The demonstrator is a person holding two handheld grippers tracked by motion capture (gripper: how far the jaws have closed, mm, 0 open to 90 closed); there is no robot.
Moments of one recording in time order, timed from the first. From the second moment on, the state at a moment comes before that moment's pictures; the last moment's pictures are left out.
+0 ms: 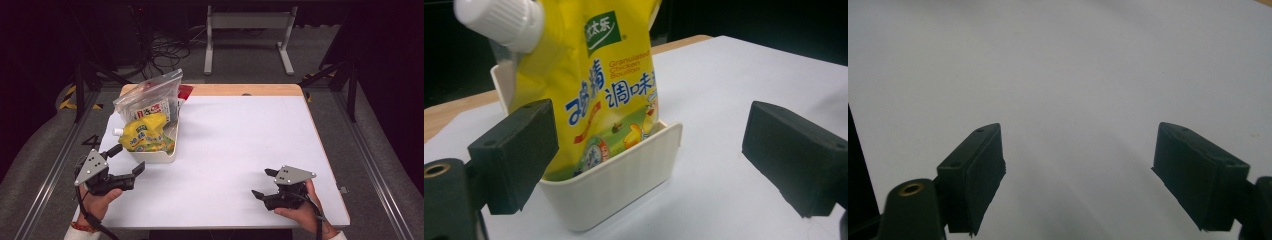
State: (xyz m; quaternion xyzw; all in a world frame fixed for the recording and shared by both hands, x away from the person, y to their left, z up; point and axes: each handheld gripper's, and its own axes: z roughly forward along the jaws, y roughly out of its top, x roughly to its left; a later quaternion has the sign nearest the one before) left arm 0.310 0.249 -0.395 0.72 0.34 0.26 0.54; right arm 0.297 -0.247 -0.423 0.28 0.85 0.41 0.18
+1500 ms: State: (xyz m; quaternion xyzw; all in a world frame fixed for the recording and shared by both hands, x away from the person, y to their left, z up) left arm 0.303 0.155 -0.417 0.82 0.22 0.19 0.49; right arm 0.283 -0.282 -0.421 0.31 0.84 0.39 0.24
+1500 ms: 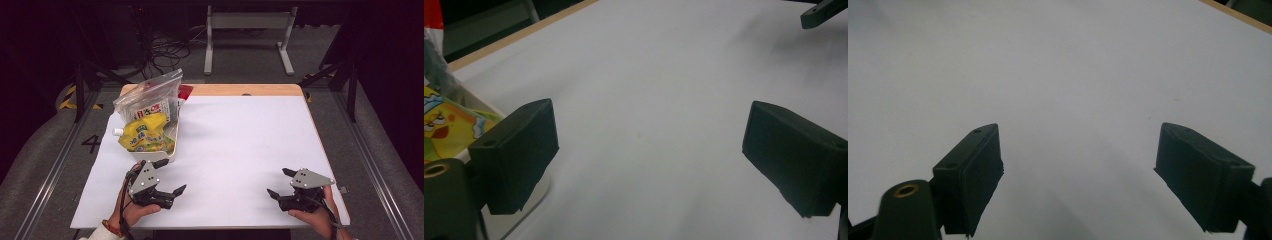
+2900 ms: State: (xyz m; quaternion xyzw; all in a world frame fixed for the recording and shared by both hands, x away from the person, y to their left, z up) left arm 0.317 0.111 -0.452 0.88 0.18 0.13 0.43; right arm 0.272 -0.307 -0.438 0.33 0.83 0.36 0.28
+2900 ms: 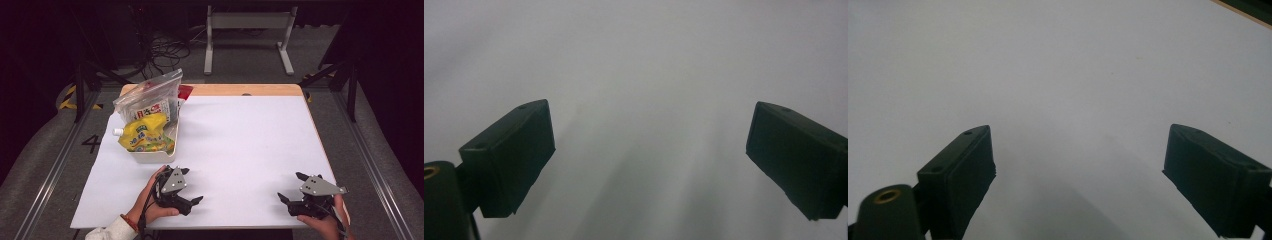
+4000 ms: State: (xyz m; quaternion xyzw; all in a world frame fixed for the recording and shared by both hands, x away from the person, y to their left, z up) left arm 0.320 0.111 -0.449 0.87 0.18 0.12 0.43; right arm 0.270 -0.300 -0.442 0.33 0.83 0.36 0.27
